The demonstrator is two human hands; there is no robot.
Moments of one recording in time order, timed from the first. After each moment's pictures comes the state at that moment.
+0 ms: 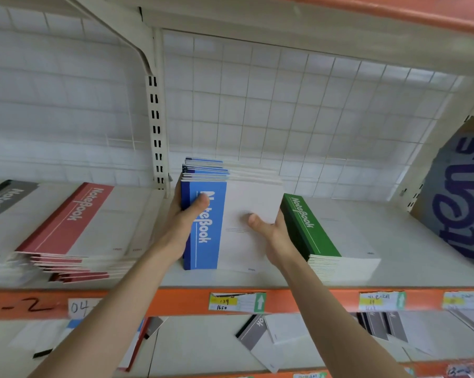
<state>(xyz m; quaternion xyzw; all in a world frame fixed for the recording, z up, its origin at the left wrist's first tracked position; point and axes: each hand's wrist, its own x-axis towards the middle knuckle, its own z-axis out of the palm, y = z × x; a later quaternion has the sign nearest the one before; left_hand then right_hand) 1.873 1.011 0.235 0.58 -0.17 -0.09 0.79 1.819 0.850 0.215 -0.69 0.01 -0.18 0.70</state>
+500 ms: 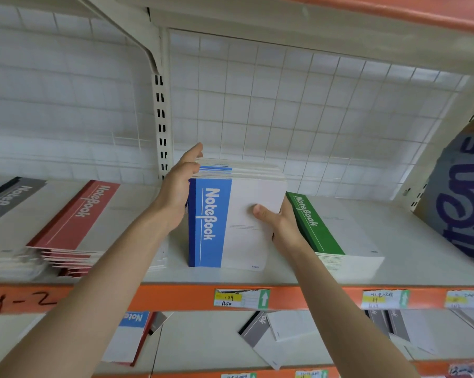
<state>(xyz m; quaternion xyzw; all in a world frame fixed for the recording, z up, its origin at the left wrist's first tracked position) 1.880 1.021 0.288 0.61 -0.19 -0.07 0.77 1.821 0.845 0.227 -0.69 0.02 -0.17 0.70</state>
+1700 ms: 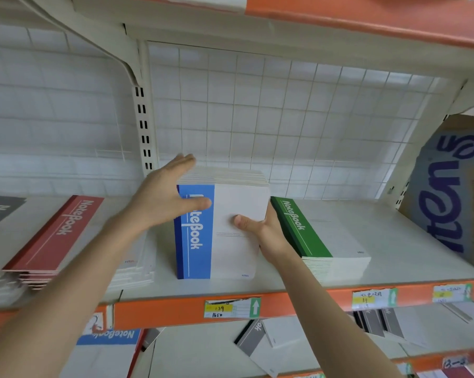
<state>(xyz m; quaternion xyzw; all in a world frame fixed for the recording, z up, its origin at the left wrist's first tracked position) 1.891 1.037 0.301 0.86 -0.33 0.08 0.38 1.831 0.841 0.219 -0.71 0.02 -0.17 0.69</state>
